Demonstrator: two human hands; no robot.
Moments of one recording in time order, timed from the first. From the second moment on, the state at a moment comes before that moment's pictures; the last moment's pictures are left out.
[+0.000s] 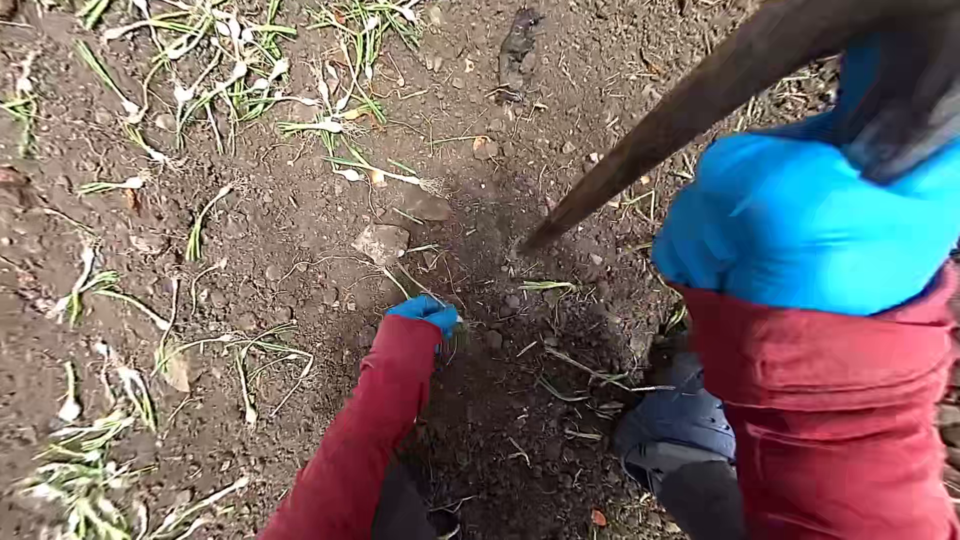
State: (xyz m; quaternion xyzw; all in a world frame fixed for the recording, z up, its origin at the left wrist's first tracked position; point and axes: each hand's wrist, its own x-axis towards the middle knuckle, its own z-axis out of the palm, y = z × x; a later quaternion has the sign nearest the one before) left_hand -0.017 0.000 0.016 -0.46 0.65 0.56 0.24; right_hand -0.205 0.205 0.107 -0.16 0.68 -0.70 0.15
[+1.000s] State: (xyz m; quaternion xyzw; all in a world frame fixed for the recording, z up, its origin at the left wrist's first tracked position) left_hand 0.005 0.013 -0.048 -0.11 0.83 0.40 0.37; right_hand -0.005 0.218 0.009 -0.06 0.67 -0.73 -0.10
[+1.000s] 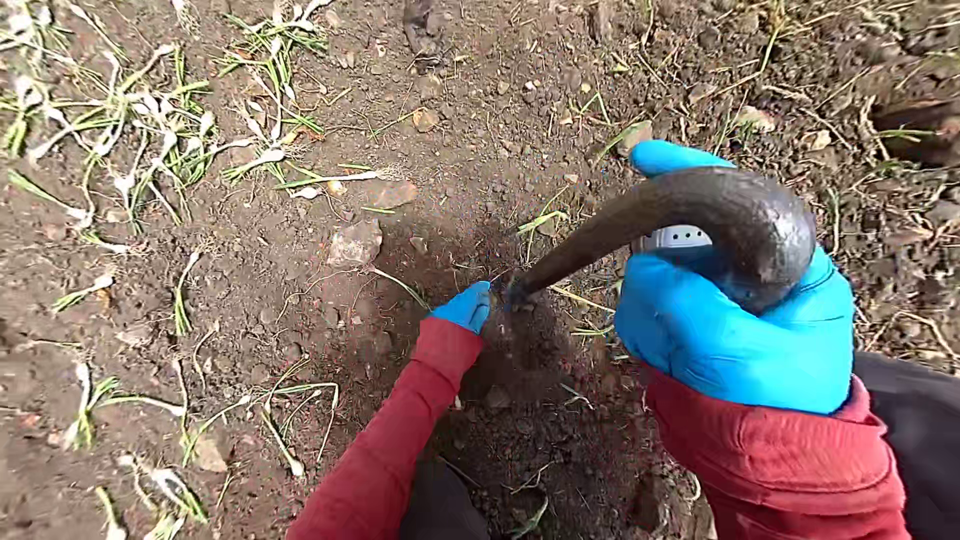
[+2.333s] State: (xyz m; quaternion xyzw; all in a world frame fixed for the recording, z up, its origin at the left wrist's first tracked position) left_hand 0.017 0.054 -0.030 0.07 0.88 0.02 0.46; right_hand 0.024 0.201 0.081 0.01 0.68 -0.73 0.07
